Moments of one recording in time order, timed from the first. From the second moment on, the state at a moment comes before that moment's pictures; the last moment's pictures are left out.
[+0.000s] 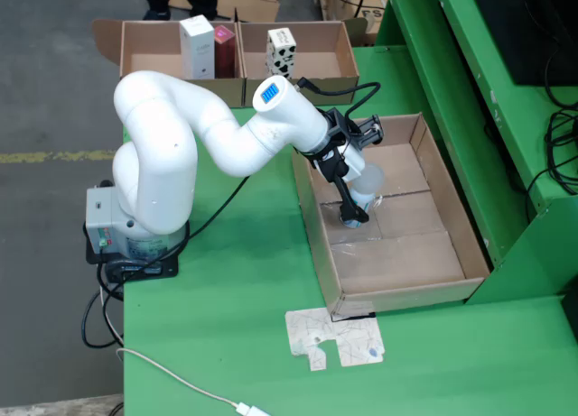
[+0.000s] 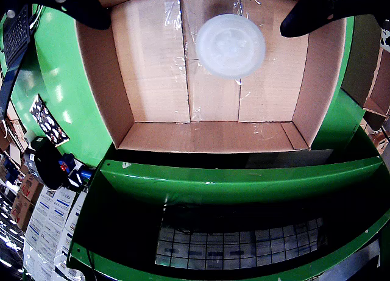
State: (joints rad) arm 0.34 -0.11 -2.08 1.34 1.25 0.29
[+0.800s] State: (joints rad) arm 0.37 -0.16 -2.07 1.35 1.24 0.30
